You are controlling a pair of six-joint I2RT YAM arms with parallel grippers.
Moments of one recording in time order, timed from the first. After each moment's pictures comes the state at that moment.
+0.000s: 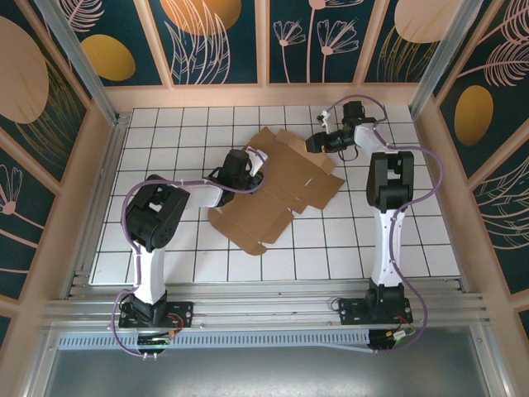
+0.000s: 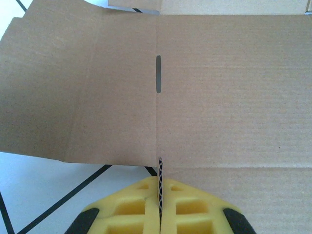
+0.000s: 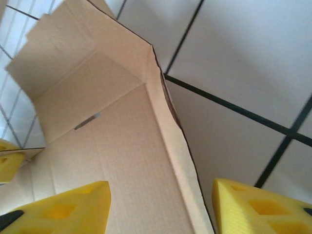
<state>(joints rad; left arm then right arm) -0.56 2.01 1.12 0.28 0.04 0.13 0.09 2.40 1.98 -0.70 -0.76 -0.19</state>
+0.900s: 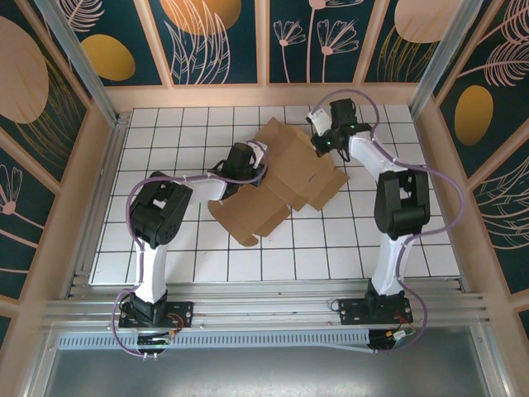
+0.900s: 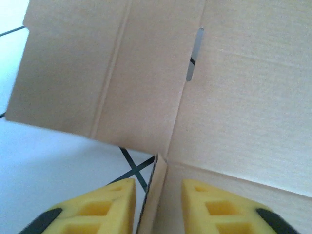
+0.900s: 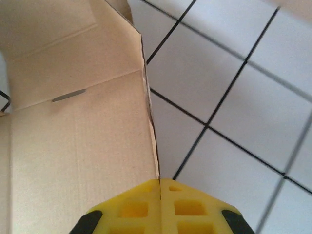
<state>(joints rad) -0.56 2.05 1.24 0.20 0.02 -0.06 0.26 1.94 1.56 -0.45 -0.15 -0.39</state>
